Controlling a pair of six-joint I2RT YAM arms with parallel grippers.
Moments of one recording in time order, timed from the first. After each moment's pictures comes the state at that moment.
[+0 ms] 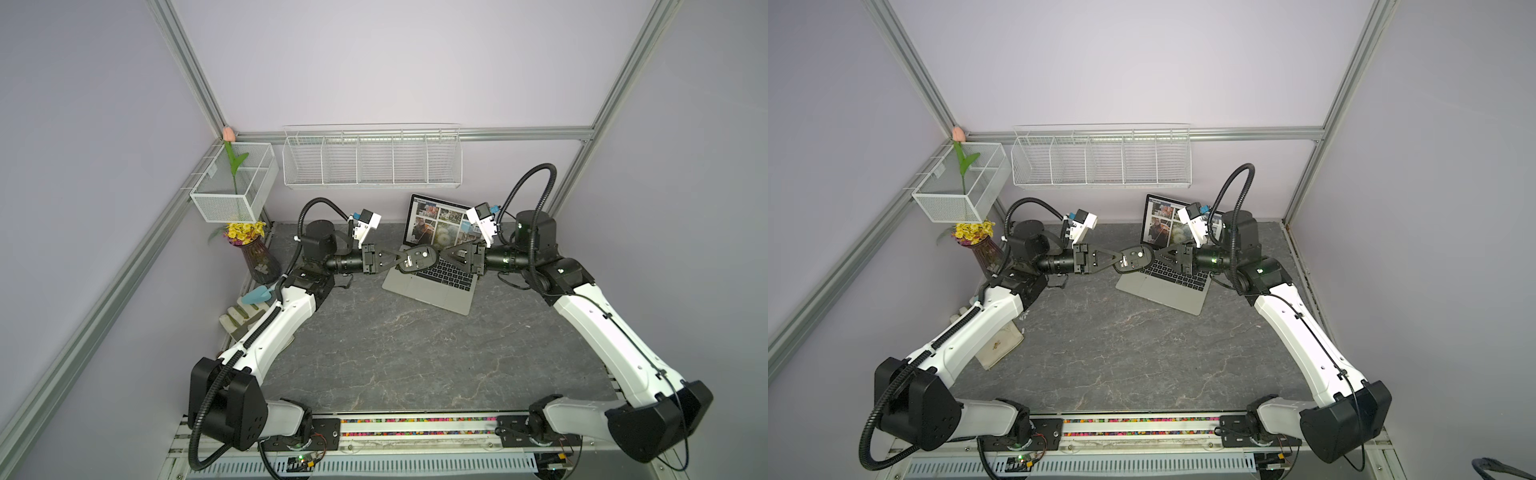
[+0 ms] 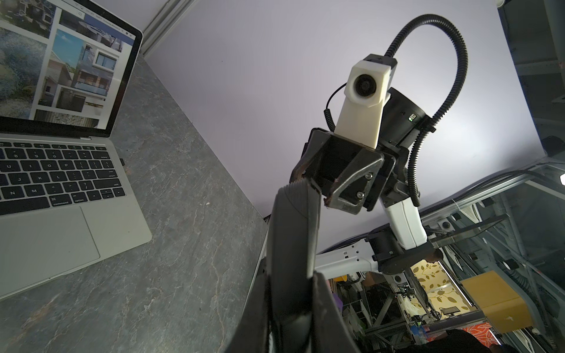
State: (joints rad) left arm -0.39 1.37 1.12 0.15 1.15 -0.84; right arm 0.40 1.29 1.35 -0.45 -0.80 0.36
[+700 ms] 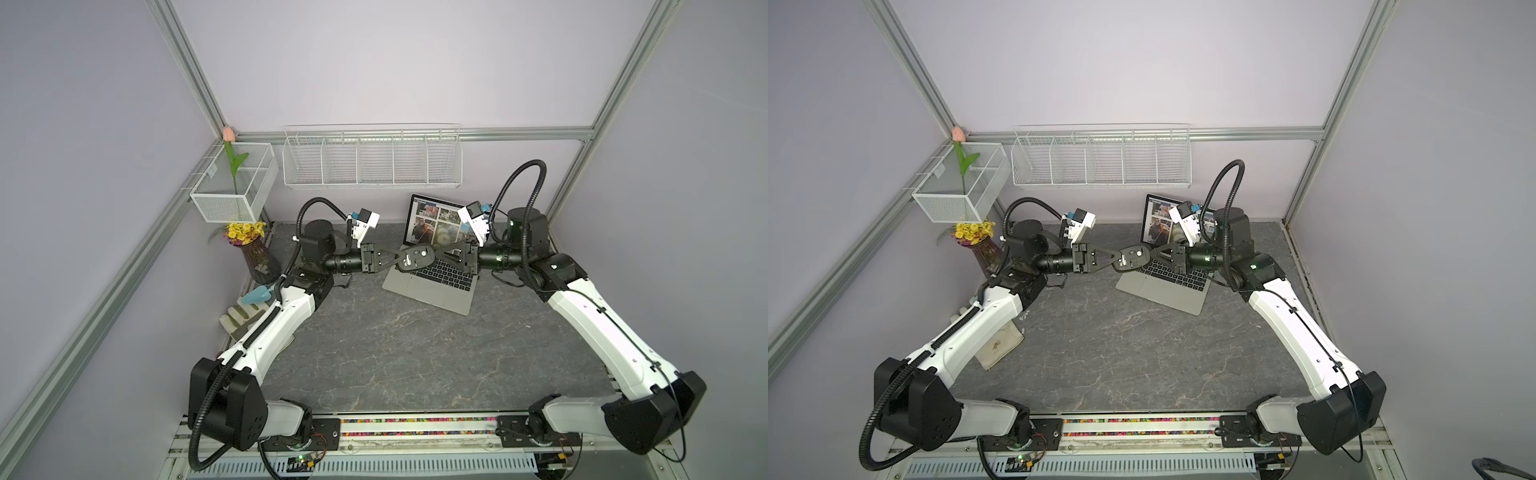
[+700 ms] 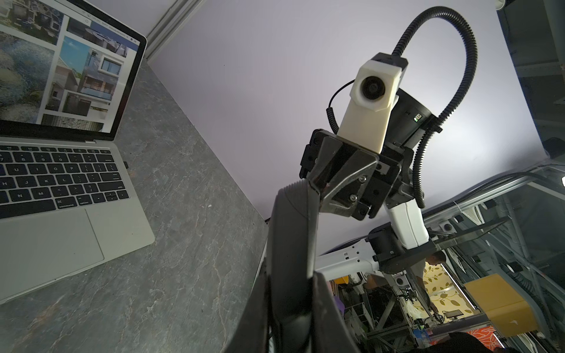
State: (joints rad) left arm -0.38 1.37 1.12 0.16 1.15 -0.85; right arm 0.45 1.34 1.39 -0.47 -0.78 0.32
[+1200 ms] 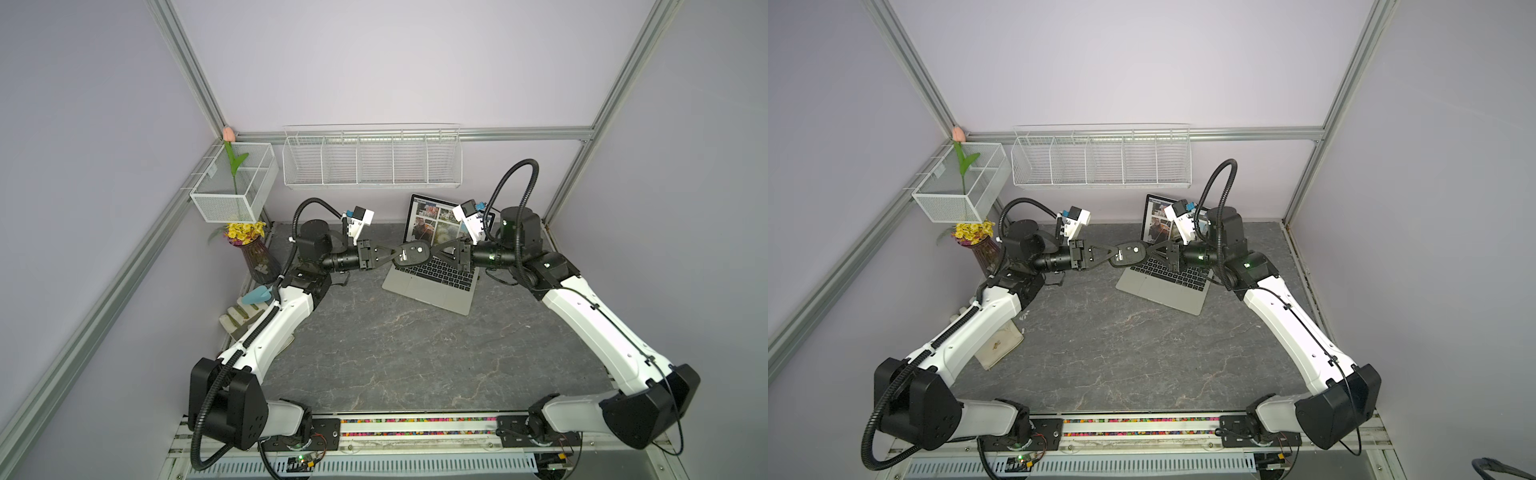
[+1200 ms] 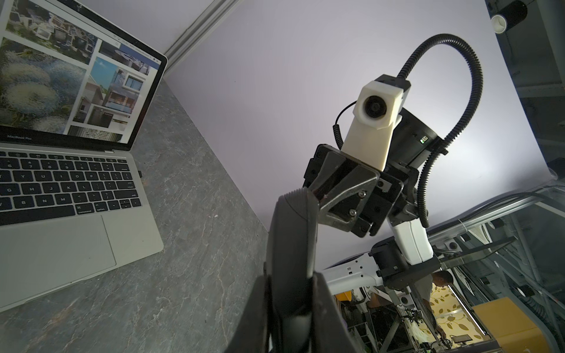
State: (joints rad) left arm -0.36 1.37 1.11 0.21 1.11 -0.89; right arm 0.49 1.36 1.40 -0.43 -0.69 0.33
